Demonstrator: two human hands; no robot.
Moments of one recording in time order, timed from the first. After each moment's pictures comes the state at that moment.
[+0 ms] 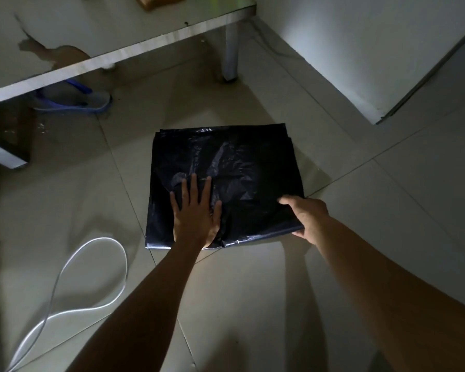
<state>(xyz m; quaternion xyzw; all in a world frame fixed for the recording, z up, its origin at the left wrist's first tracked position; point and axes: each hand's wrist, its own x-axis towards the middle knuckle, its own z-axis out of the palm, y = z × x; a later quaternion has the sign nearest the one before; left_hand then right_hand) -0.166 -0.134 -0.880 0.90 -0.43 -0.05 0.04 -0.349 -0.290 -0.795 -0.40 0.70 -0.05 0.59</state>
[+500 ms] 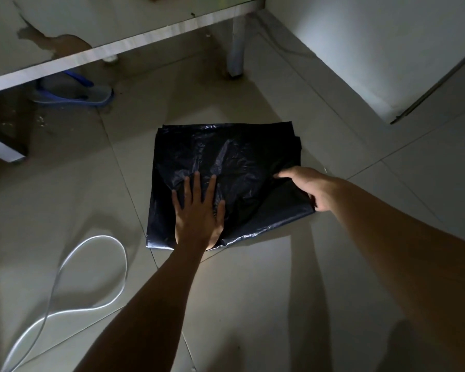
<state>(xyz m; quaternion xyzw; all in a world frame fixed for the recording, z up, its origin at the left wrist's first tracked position) -0.168 -0.132 -0.883 0.90 -0.43 -0.03 0.05 -0.309 -0.327 -0.764 -0.52 0.61 0.08 0.60</state>
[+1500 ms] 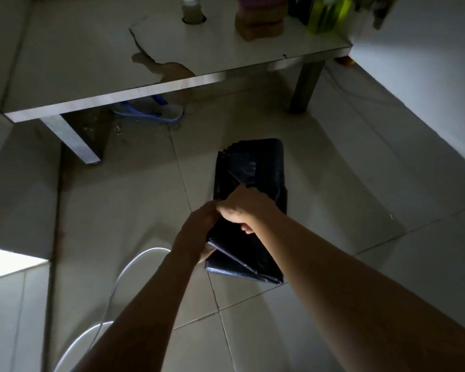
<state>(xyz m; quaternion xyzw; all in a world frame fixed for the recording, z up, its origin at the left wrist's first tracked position) -0.065 -0.053 -0.838 0.82 -0.35 -0.25 0.37 -0.115 -0.180 -0.746 -0.82 0.41 0.21 0.33</state>
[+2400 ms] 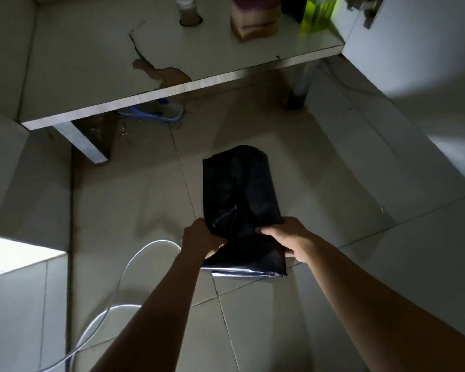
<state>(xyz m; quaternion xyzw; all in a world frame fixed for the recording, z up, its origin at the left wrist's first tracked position) -0.086 -0.054 -0.825 0.92 -0.14 -0.33 0.15 -0.221 -0.215 -0.795 -0.57 0.55 0.13 0.60</state>
